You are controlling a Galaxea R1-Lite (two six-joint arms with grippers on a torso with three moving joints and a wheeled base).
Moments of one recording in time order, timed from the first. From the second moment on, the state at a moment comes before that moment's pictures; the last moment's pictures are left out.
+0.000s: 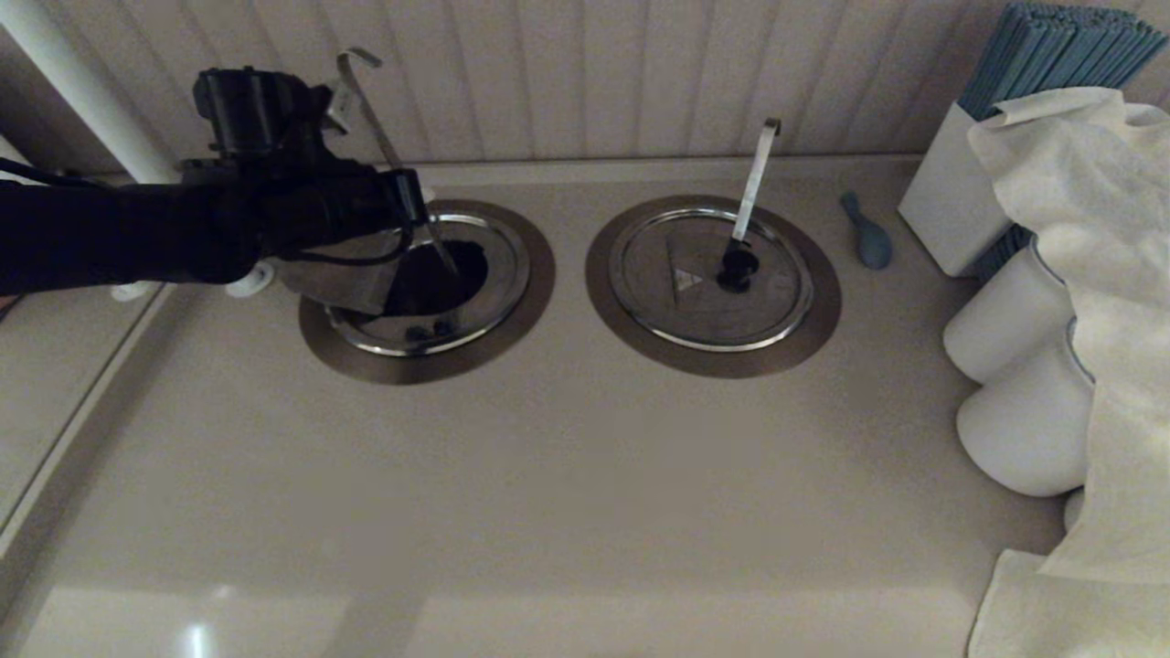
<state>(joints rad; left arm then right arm) -0.17 2.00 -1.73 -0.19 -0.16 -0.16 0.00 0.00 0.00 0.01 0.00 0.00</state>
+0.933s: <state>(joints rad) -0.17 1.99 -1.47 -0.50 -0.15 0.28 0.00 0.00 0.00 0.01 0.00 0.00</state>
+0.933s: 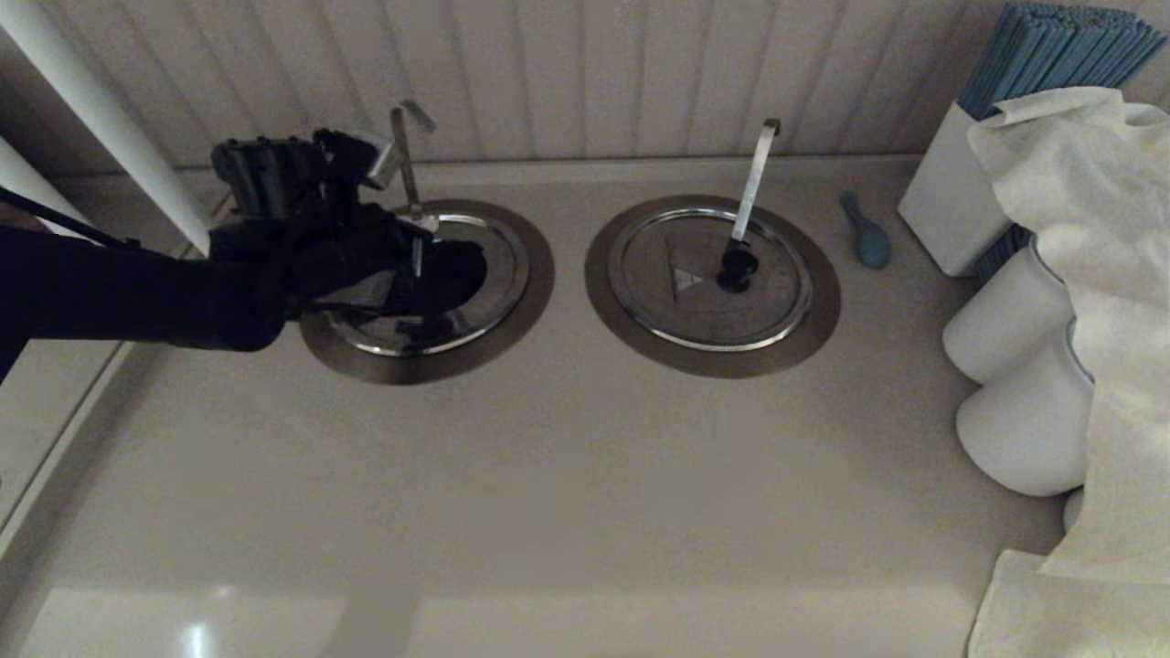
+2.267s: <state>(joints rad) -0.17 2.00 -1.72 -0.06 -0.24 -0.02 0.00 0.00 0.00 0.01 0.00 0.00</state>
